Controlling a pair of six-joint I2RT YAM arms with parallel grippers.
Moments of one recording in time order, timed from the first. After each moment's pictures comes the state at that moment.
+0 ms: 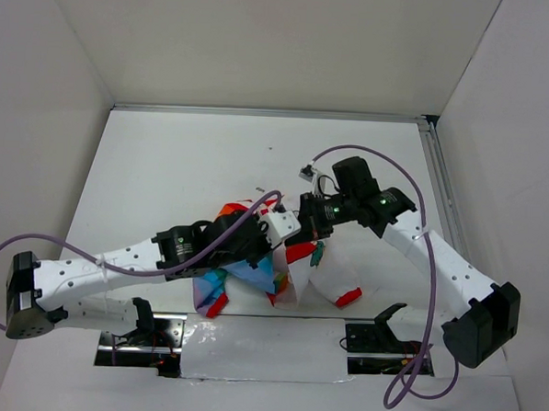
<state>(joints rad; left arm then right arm) -1.15 1.17 1.03 -0.39 -0.21 0.04 0.56 1.22 1.11 -0.71 -0.77 0.41</state>
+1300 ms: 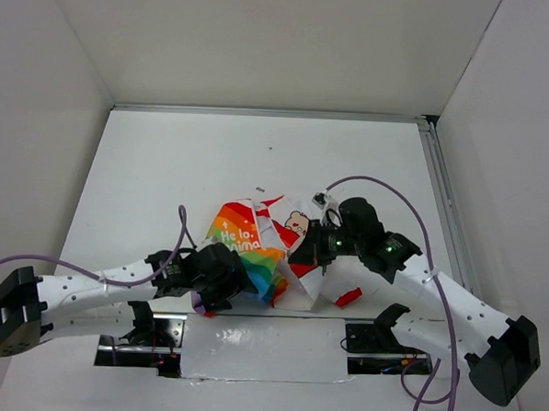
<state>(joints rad) -1.05 1.01 0.60 -0.57 0.00 -1.55 0.66 0.93 0.72 -0.40 -0.51 0.62</state>
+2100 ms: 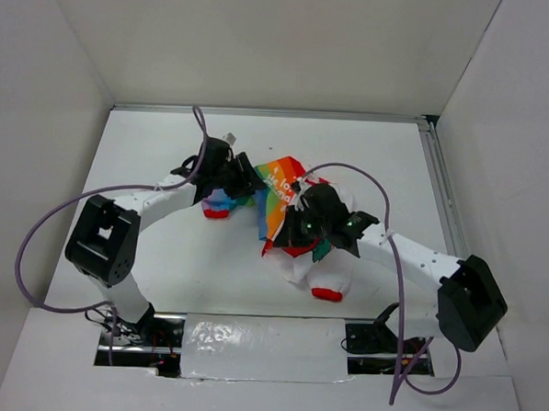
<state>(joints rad) -0.41 1.70 1.11 -0.09 0.27 -0.89 0.72 1.29 0.79 -0.25 -0.33 0.61</state>
